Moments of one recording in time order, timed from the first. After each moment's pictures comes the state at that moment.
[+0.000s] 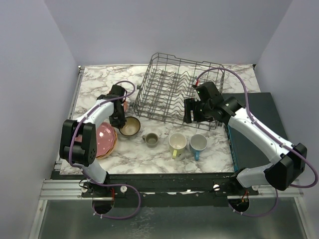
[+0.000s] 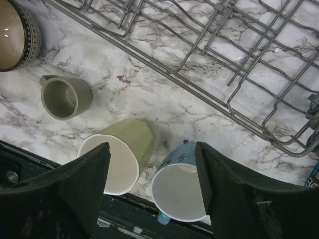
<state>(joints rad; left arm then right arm) -0.20 1.66 1.14 -0.77 -0.10 -0.35 0.62 1.37 1.29 -0.81 0.03 0.38</state>
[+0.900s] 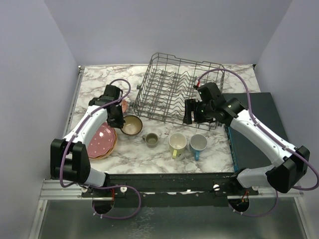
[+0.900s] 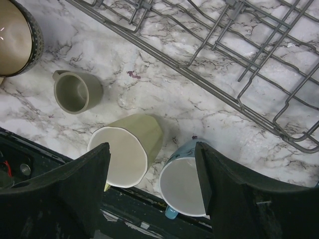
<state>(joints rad) -0.20 1.46 1.10 -0.84 0.00 -0.35 0.62 1.34 1.27 -0.81 -0.02 0.40</state>
